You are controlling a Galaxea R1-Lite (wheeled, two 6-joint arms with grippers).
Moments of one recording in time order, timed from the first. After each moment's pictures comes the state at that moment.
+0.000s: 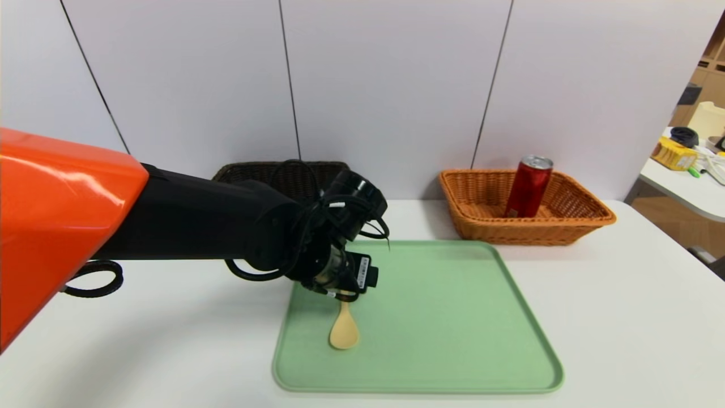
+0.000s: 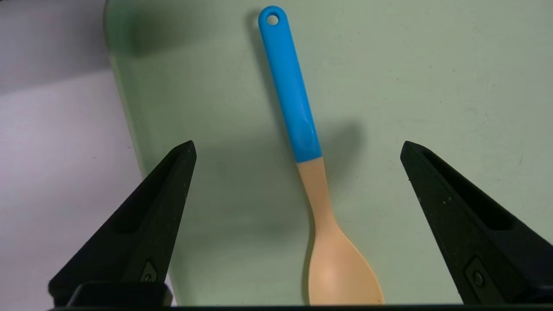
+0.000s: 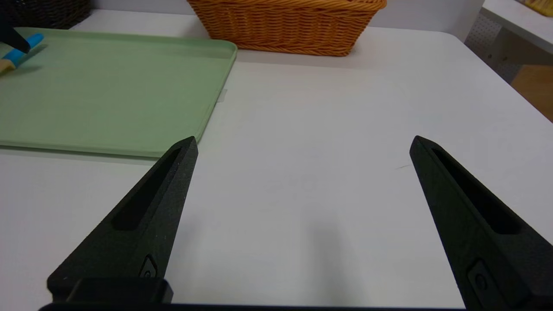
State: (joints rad) left arm -0.75 2.02 -1.45 0.34 0.30 -0.43; right arm 0.00 0.00 0.00 0.00 0.03 -0.06
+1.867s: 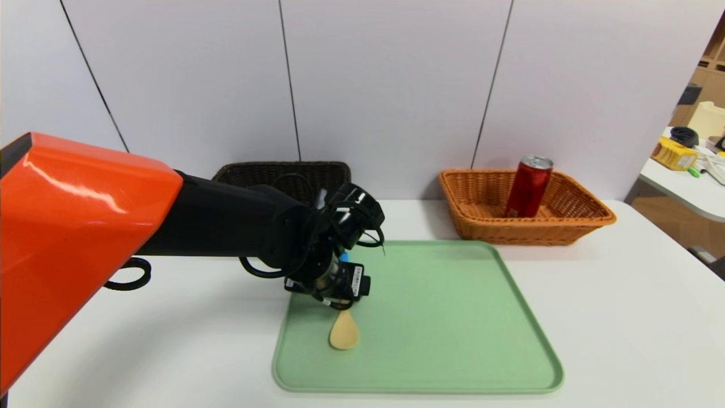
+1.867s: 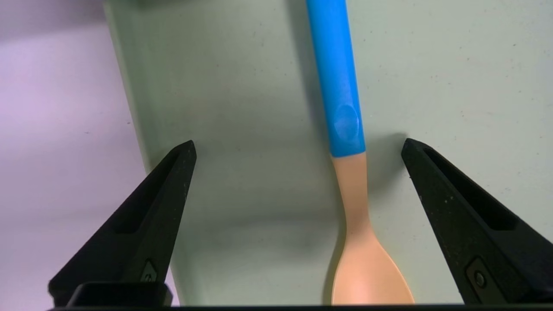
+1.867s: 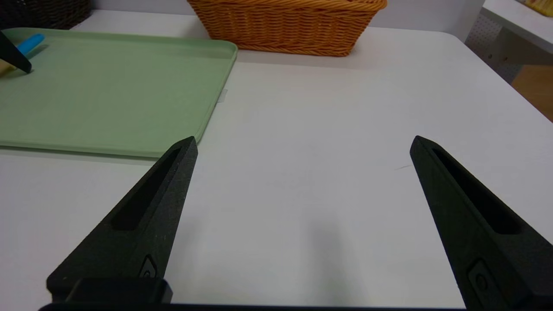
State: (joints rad) left arm -0.73 2.07 -1.48 0.43 0.30 -0.48; right arm 0.00 0.00 0.00 0.00 0.03 -0.06
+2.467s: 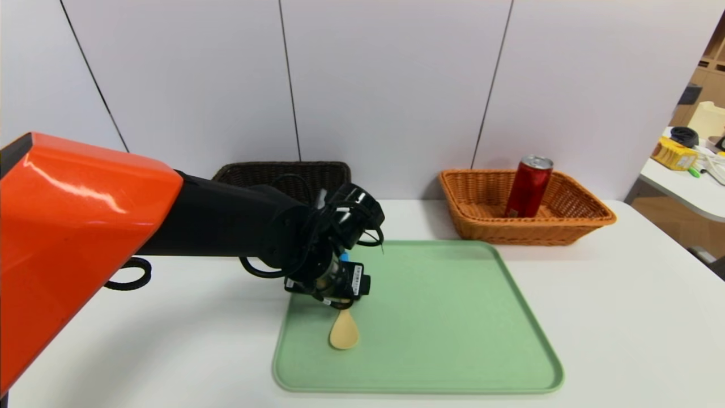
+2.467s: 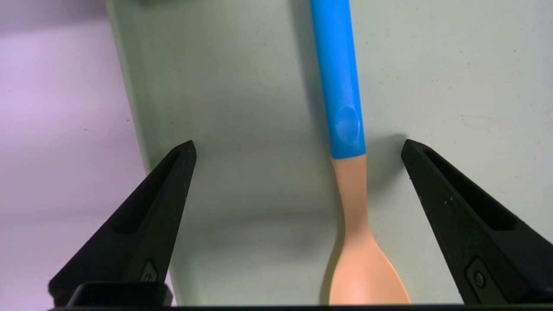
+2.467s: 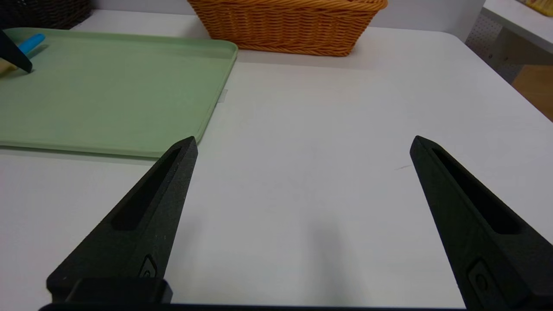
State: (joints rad) left arm -0.73 2.07 -1.48 0.43 0.30 -0.50; right arm 0.00 0.00 0.00 0.00 0.03 -0.06
